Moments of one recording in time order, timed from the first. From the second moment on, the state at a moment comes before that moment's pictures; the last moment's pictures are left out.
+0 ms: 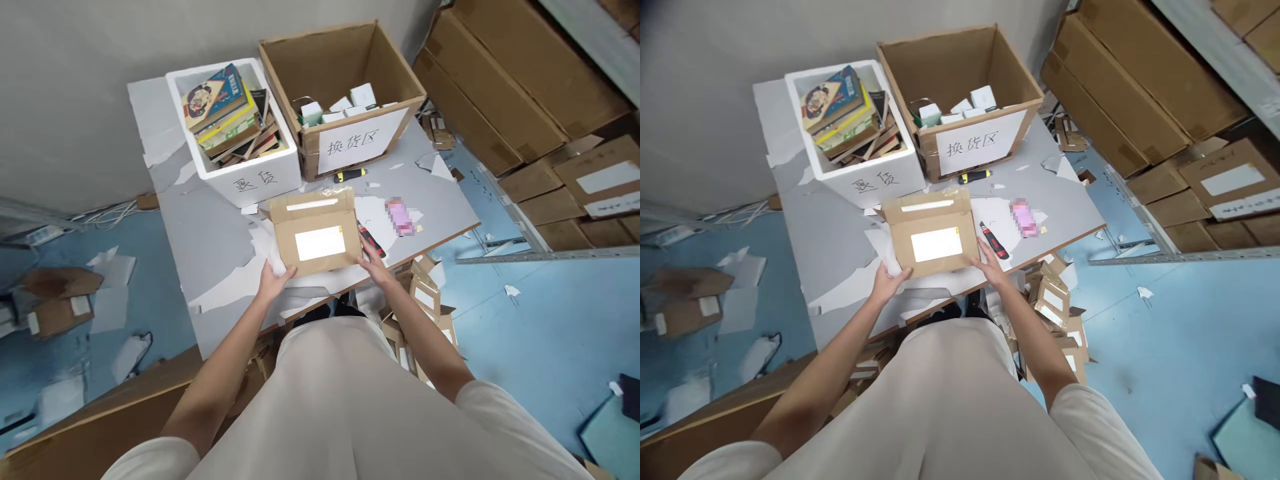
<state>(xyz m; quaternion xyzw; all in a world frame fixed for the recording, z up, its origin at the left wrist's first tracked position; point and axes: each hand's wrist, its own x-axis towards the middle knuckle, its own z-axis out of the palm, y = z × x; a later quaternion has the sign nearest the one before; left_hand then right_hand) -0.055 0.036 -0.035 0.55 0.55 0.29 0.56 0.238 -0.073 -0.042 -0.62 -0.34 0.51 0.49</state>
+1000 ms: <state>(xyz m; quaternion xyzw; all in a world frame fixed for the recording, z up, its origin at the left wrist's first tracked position) 0.301 -0.148 -0.048 0.67 0.16 -0.09 0.72 0.279 -0.458 -0.070 -0.87 0.09 -0.10 0.47</state>
